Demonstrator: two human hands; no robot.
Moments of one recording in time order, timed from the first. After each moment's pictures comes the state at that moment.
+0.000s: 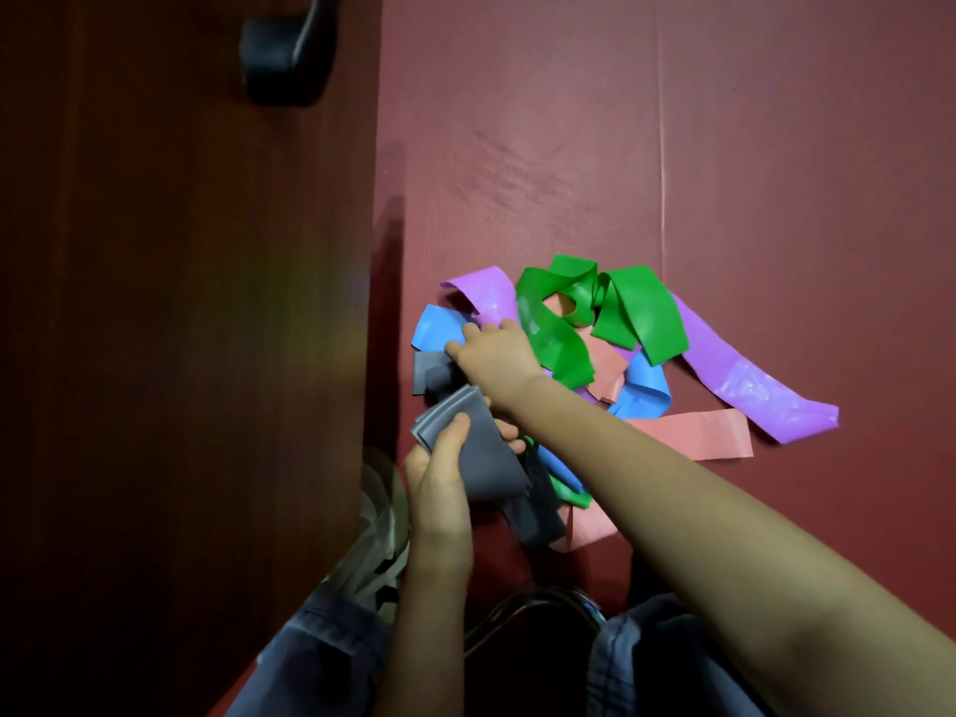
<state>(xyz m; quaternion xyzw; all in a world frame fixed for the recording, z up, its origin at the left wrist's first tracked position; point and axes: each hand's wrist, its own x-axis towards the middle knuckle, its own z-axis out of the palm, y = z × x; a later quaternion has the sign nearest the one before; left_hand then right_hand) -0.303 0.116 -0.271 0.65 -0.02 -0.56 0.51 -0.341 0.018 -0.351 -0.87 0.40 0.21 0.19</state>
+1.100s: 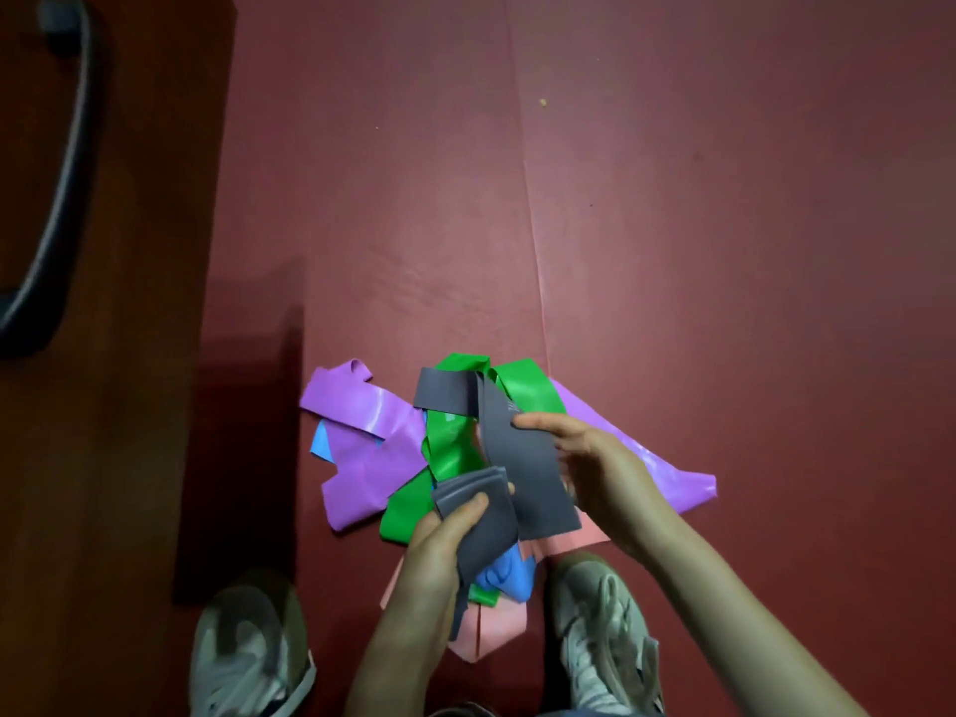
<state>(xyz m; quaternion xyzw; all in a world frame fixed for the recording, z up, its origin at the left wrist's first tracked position) -0.375 0.079 -0.260 0.57 -0.03 -0.69 0.44 -0.509 0.025 -0.275 -0.24 0.53 -0.27 0.77</state>
